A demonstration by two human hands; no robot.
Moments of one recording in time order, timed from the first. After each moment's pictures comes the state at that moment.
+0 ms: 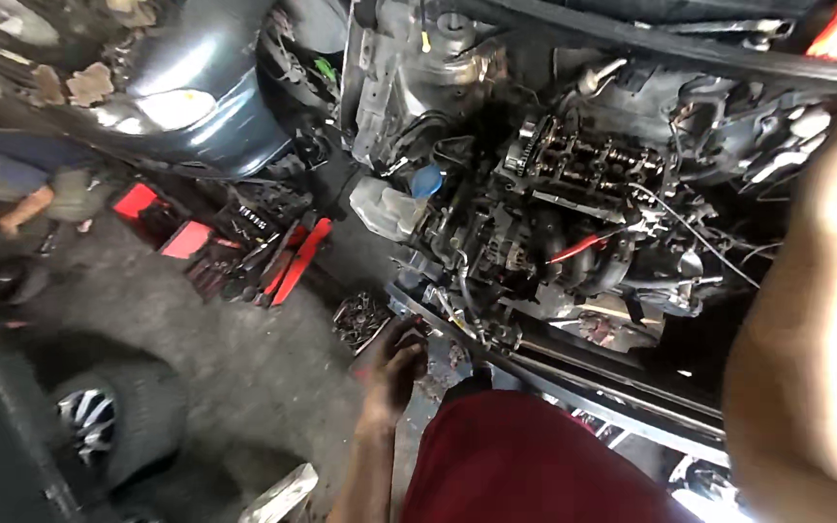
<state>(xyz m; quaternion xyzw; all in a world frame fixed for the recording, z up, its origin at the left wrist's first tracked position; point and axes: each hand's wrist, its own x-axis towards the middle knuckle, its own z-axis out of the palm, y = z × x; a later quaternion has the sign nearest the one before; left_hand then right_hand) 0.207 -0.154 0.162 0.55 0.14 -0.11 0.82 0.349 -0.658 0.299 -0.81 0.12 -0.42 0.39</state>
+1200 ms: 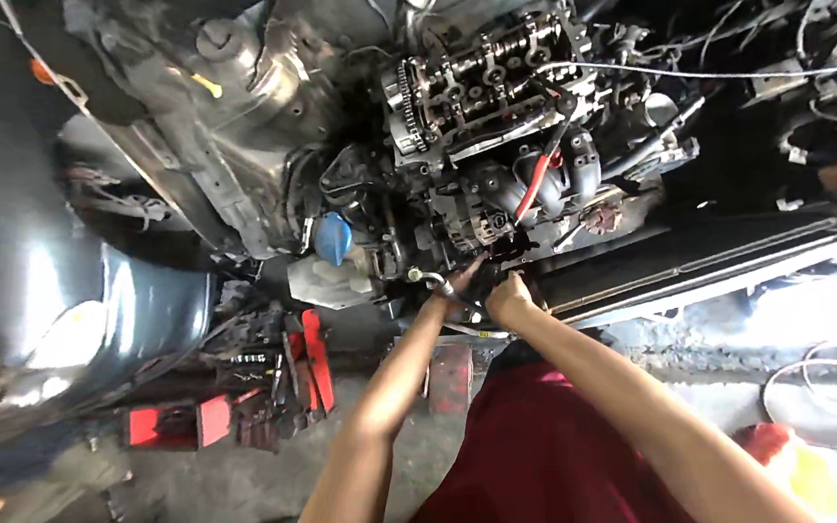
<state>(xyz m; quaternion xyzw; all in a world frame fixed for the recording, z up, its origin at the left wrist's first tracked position) 0.427 -0.242 0.011 0.79 -0.40 -0.46 0.10 0.315 -0.338 0.090 -0.84 0.06 0.50 0.19</state>
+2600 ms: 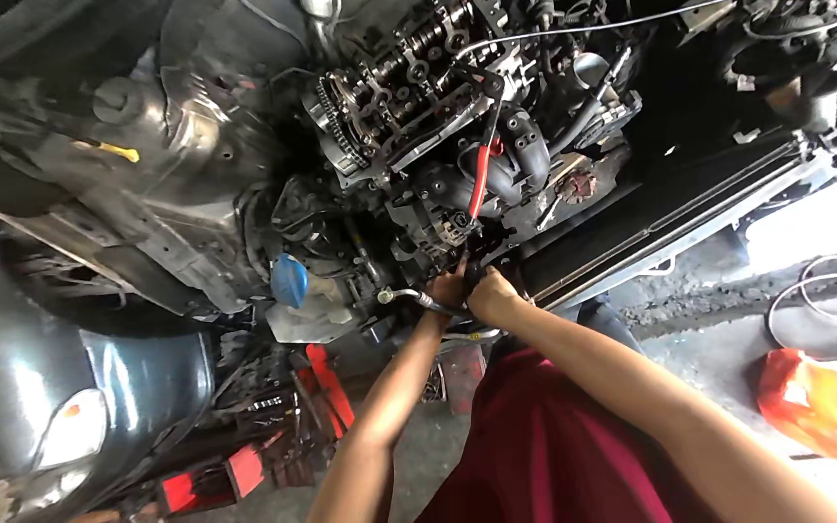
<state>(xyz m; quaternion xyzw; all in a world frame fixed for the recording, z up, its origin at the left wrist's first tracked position) 0.395 -0.279 0.012 0.83 -0.40 -0.33 -0.22 0.305 -0.349 0.090 -0.86 0.05 0.46 0.23</state>
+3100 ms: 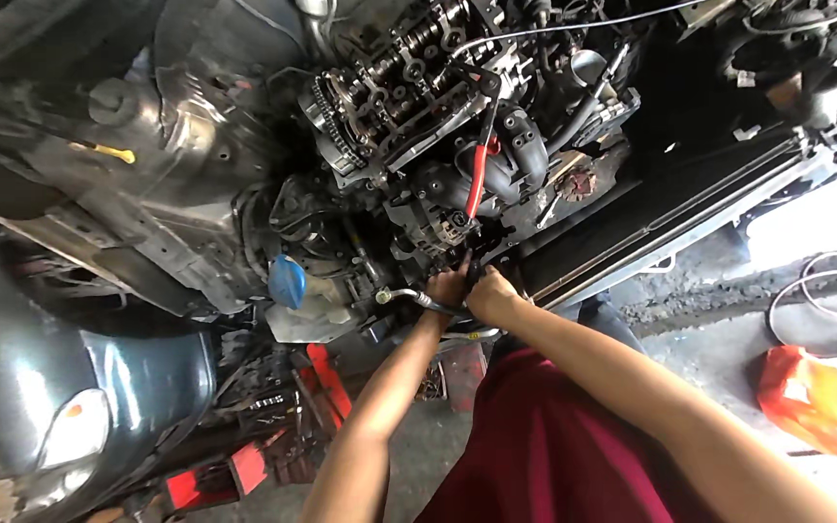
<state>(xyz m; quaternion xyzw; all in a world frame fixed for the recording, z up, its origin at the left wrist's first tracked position) 0.392 -0.282 0.016 0.82 -0.44 -0.30 -0.23 0.303 -0.352 0.089 -0.87 0.05 0.44 0.23</state>
